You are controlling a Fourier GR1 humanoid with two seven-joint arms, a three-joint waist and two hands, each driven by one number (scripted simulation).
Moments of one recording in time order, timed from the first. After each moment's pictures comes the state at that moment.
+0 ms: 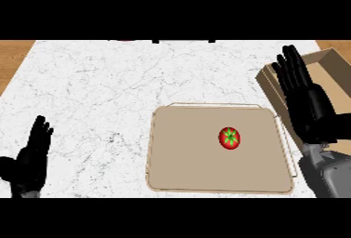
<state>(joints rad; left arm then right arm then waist) 0.07 0.46 -0.15 -1.36 0.40 0.40 -0.19 -0.29 -0.35 0.16 -1.69 -0.26 -0.26 0.11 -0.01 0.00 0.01</state>
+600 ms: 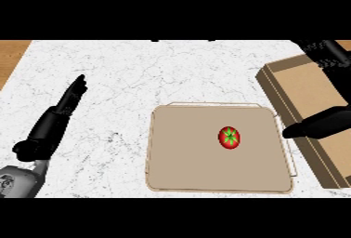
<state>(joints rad) -0.19 0.59 -0.32 -1.50 0.24 0.19 -0.18 -0.46 -0.67 0.12 -1.60 -0.25 0.22 -0.10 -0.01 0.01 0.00</state>
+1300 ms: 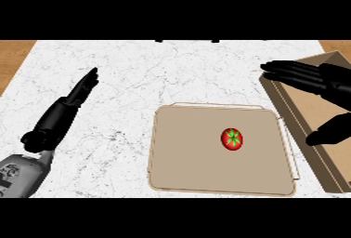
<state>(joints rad) -0.27 0.58 -0.33 -1.49 0.22 0.10 -0.14 -0.53 -0.85 0.30 -1.50 0.25 0.40 -0.51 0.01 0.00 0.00</state>
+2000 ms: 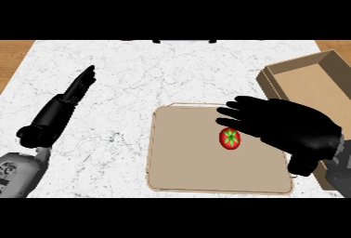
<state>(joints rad) -0.27 0.55 -0.28 -1.48 0.20 0.05 -0.12 -0.55 -0.78 0.54 -1.82 0.56 0.60 -0.10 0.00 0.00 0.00</state>
